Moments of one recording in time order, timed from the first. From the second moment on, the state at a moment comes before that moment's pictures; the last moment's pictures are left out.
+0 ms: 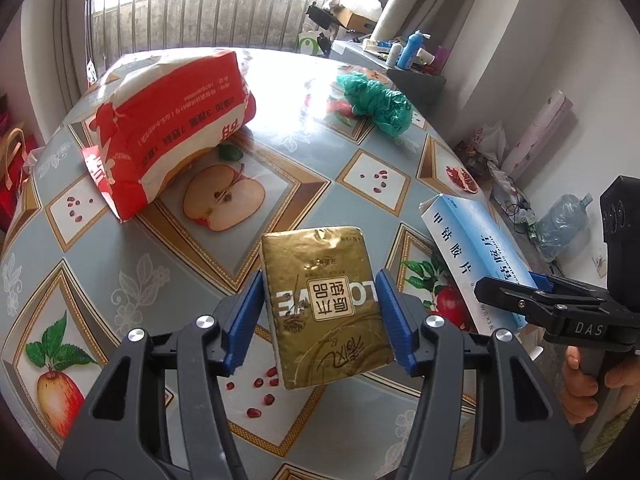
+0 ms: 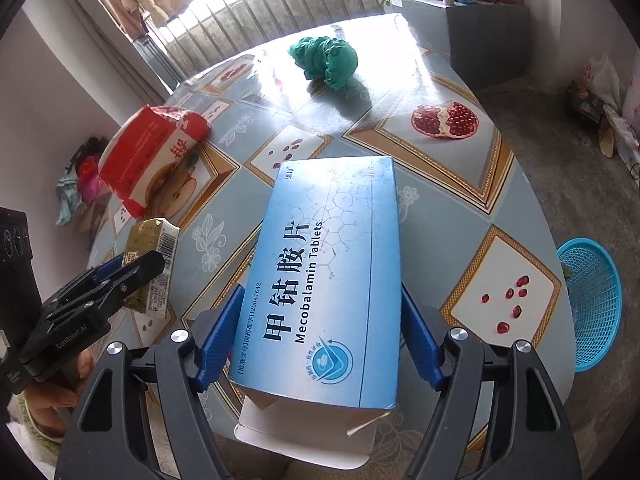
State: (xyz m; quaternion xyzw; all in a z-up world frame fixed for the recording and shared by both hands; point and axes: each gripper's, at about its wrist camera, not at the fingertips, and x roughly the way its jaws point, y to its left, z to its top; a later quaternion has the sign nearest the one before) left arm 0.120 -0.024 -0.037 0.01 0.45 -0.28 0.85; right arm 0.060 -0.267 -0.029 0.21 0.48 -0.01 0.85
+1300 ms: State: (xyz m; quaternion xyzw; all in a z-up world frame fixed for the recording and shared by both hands) left arm 0.033 -0.522 -0.122 0.23 0.51 -0.55 0.62; right arm -0.169 -0.592 -0.189 0.55 0.32 -0.33 0.70
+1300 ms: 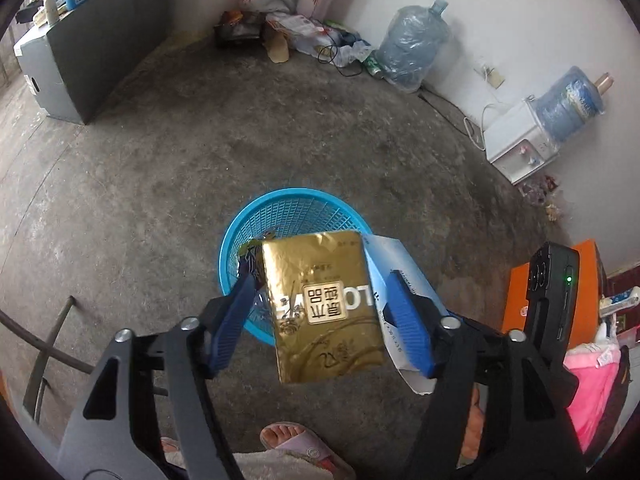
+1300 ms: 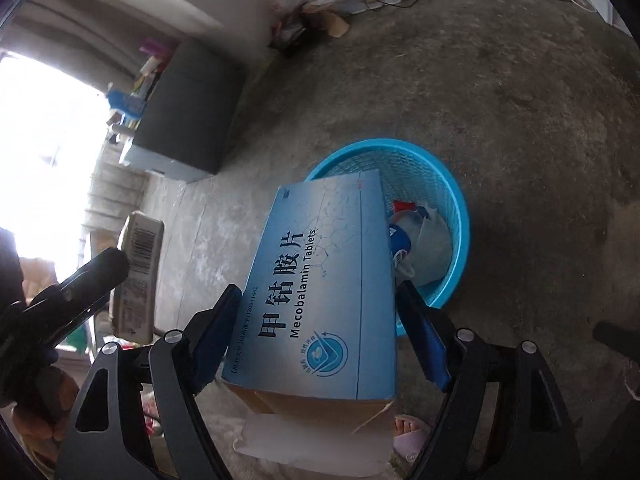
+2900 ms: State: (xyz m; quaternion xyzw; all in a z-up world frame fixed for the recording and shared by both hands) left arm 0.141 0.033 0.061 -0.02 0.24 -0.24 0.94; right arm 0.066 -0.368 0.017 0.23 0.36 -0.03 0.90
